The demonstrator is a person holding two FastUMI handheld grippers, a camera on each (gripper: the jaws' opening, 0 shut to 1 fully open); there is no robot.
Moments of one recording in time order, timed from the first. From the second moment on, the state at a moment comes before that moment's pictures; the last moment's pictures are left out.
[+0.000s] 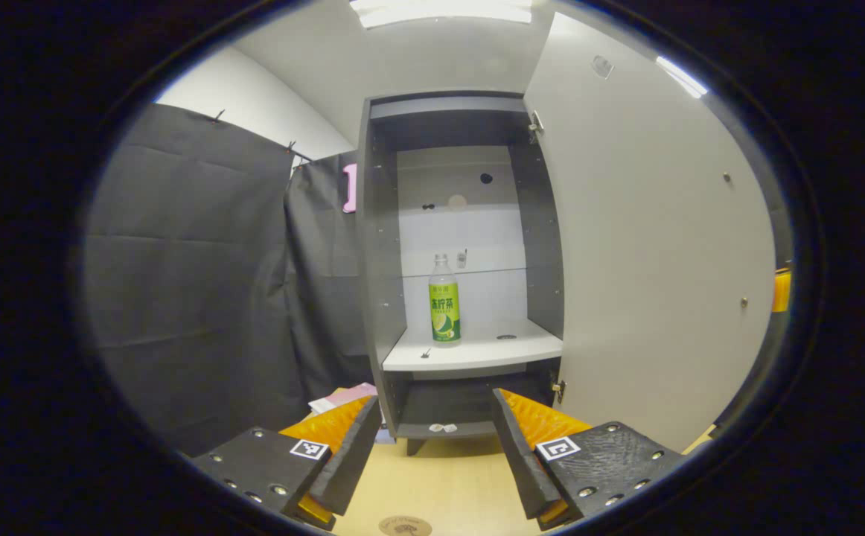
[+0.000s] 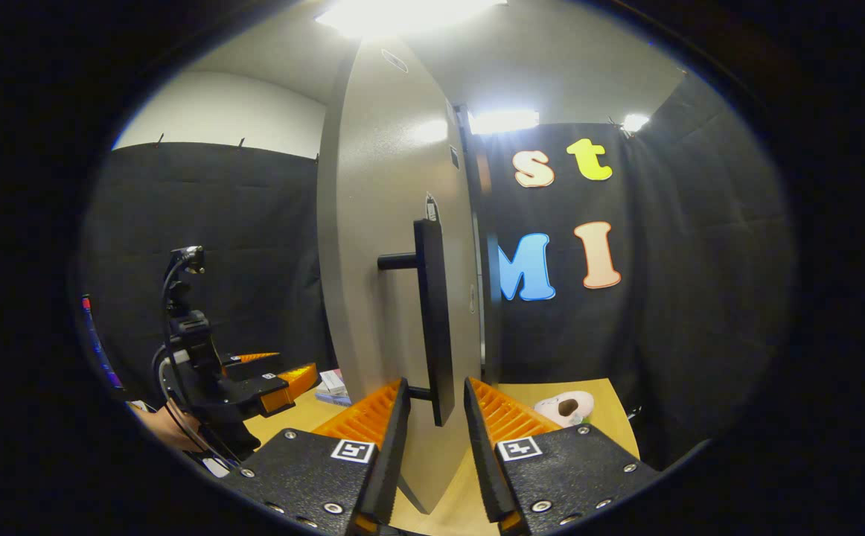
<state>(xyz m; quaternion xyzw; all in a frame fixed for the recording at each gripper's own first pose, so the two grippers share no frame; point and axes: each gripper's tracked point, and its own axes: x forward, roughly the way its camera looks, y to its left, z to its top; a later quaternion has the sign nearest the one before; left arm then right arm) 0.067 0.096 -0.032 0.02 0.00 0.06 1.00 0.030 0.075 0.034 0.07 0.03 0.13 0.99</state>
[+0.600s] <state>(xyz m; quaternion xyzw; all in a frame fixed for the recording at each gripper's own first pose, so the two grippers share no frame) 0.259 0.103 -0.009 0.02 -0.03 0.03 1.00 0.027 0.036 0.031 0.07 0.04 0.00 1.00</state>
